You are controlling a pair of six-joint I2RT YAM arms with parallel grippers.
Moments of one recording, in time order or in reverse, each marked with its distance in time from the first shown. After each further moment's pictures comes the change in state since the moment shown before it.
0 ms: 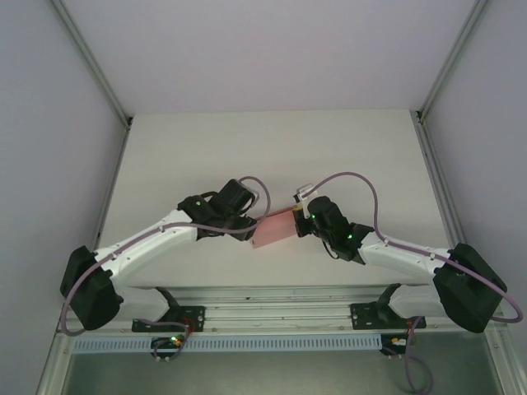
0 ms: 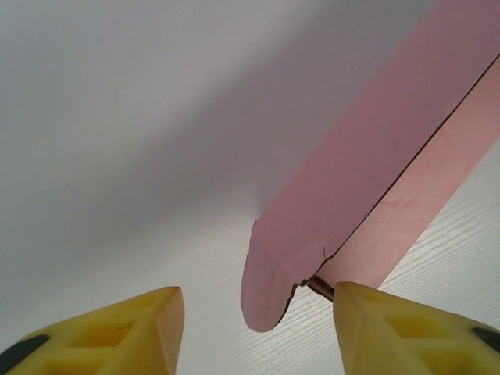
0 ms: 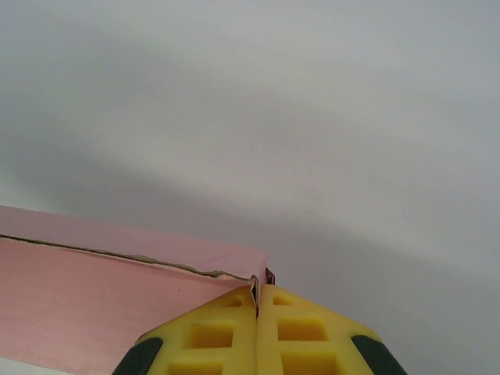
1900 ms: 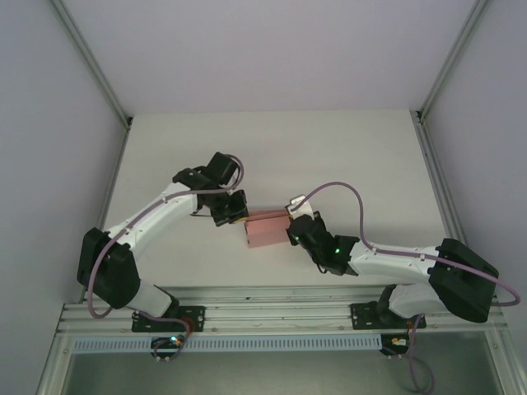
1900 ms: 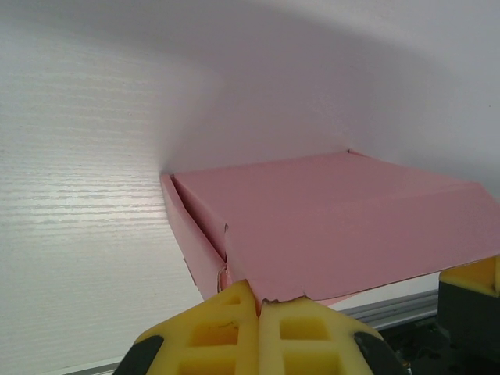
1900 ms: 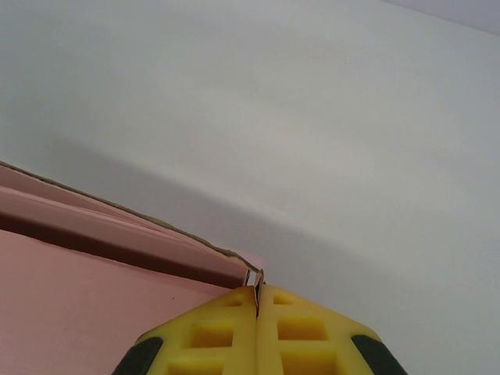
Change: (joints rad) left arm 0.250 0.162 0.166 -0.122 0.431 -0.615; right arm 0.220 0.049 0.000 0.005 0.402 0.069
